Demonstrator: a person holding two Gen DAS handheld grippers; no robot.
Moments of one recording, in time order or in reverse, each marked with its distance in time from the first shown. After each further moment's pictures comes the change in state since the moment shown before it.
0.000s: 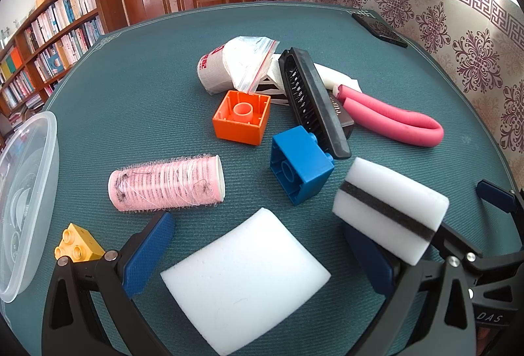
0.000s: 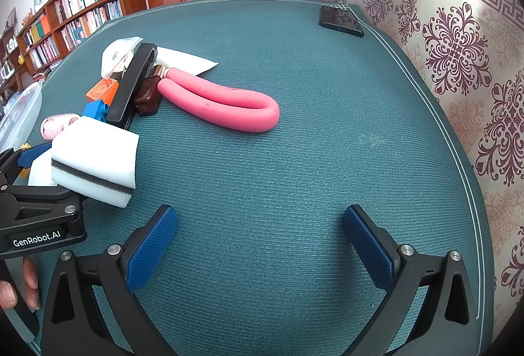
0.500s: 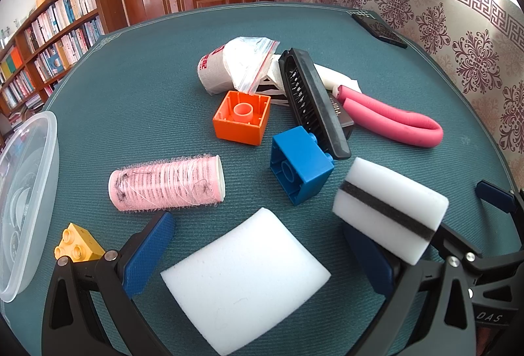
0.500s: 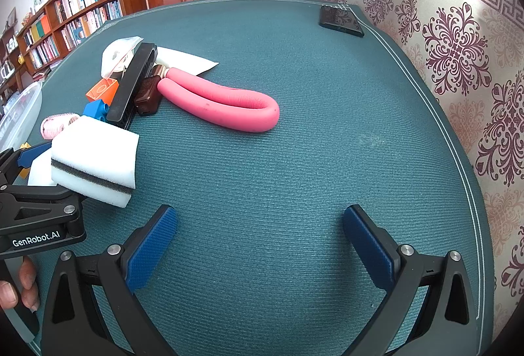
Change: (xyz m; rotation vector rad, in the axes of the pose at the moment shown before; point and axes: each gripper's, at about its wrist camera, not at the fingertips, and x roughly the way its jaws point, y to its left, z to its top) left arm 0.000 0.000 0.002 0.001 -0.001 0.000; right arm 0.000 0.000 0.000 0.000 0.000 0.000
